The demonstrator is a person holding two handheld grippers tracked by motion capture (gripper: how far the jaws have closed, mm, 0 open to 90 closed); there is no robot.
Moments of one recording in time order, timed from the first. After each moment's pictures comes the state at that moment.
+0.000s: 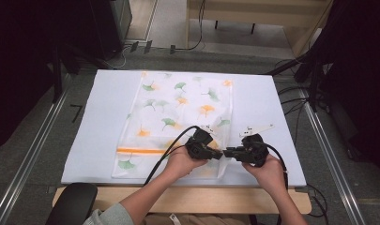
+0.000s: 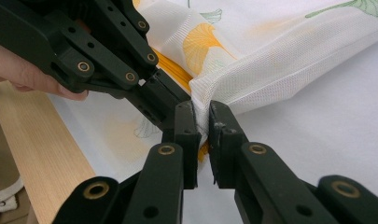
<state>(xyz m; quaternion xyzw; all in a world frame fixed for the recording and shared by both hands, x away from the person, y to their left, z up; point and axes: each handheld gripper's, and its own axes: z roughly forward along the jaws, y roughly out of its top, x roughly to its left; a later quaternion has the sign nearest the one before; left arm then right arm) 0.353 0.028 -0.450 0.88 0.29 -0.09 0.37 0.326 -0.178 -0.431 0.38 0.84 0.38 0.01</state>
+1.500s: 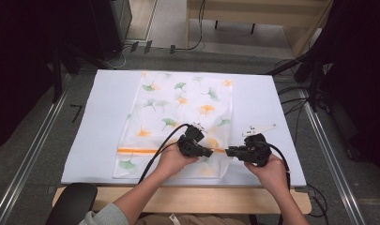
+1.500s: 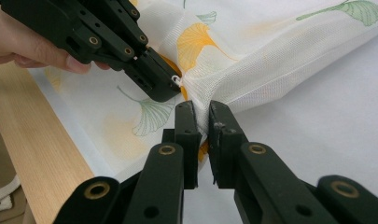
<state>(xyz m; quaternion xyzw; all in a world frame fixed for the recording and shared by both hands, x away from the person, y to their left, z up) 0.364 0.052 -0.457 0.88 0.32 -0.09 0.34 0.325 -0.183 -0.428 0.38 0.84 0.39 0.01</state>
